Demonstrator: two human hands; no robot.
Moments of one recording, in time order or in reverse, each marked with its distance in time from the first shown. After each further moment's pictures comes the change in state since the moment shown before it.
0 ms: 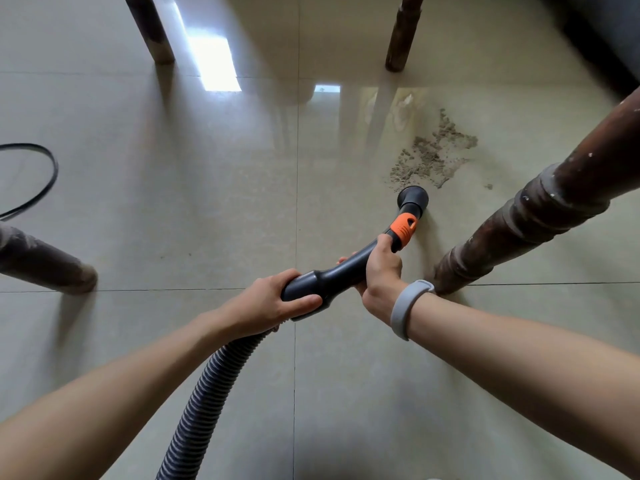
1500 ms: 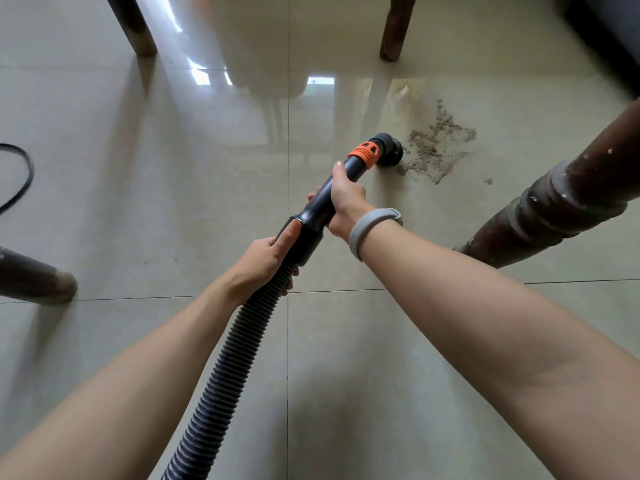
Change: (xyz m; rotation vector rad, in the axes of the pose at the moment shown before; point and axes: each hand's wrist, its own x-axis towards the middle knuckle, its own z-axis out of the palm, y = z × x) left_hand 0.051 0.027 -0.014 -0.508 0.181 -0.179; right_hand 0.042 -0.057 0.080 -0.116 -0.159 -0.053
